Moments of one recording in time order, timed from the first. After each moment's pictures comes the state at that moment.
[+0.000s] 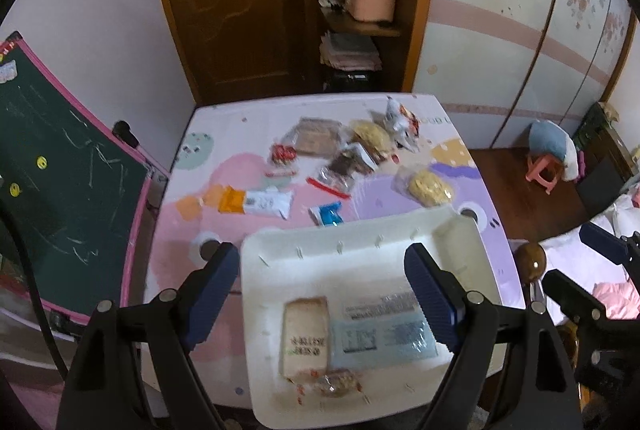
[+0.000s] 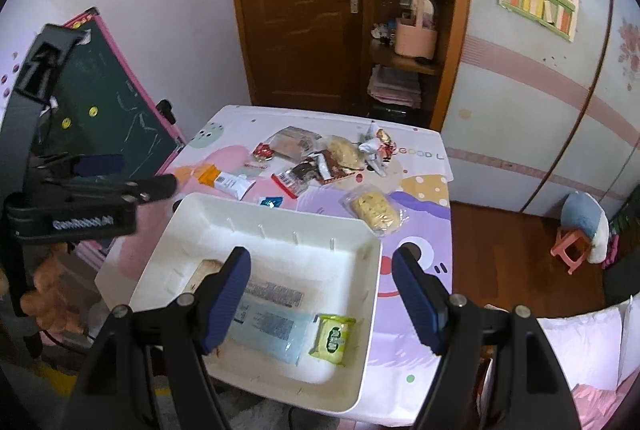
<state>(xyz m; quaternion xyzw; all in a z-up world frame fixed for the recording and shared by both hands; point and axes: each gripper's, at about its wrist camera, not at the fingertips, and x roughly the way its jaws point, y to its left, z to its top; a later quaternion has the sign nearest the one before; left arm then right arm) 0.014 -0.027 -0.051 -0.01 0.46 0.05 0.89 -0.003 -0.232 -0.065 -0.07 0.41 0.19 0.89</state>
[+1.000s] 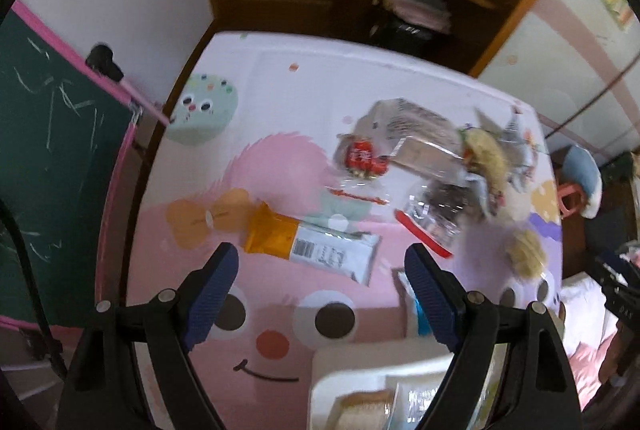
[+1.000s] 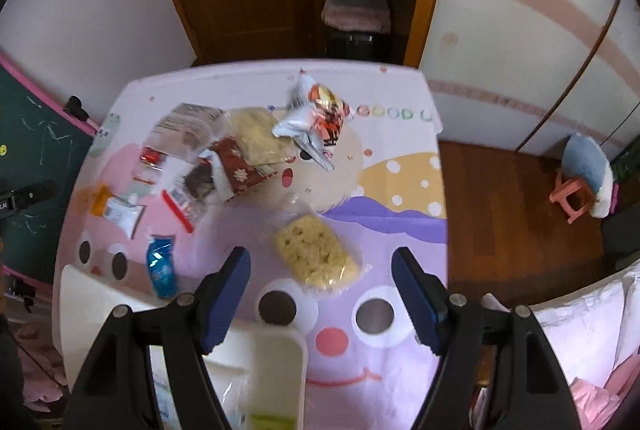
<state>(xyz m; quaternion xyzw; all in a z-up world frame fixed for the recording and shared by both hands) 0.200 0.120 -0.181 -0.12 0.58 0.09 0.80 0.228 -0.235 -0.180 -0.05 0.55 0.13 0.82</state>
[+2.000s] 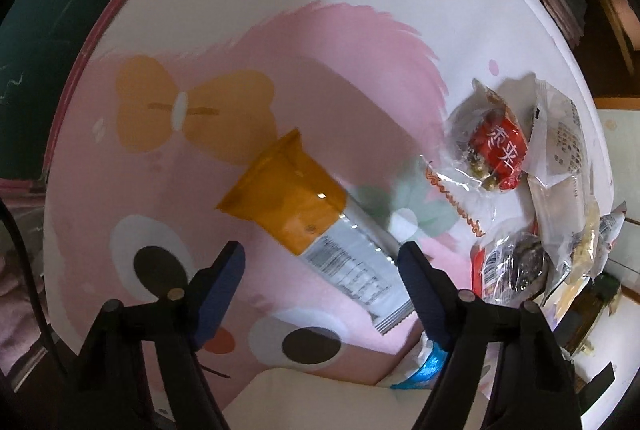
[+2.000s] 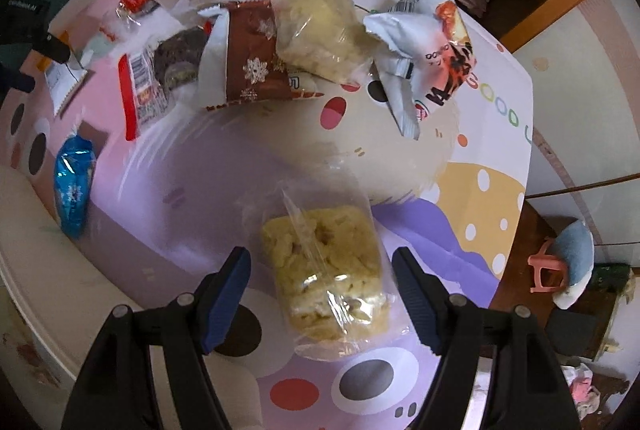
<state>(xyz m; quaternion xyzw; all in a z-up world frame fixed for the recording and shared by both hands) 0.230 0.164 -0.320 -0.32 0.69 0.21 0.61 0.253 -0.165 -0.291 -0.28 0.60 0.20 0.72</state>
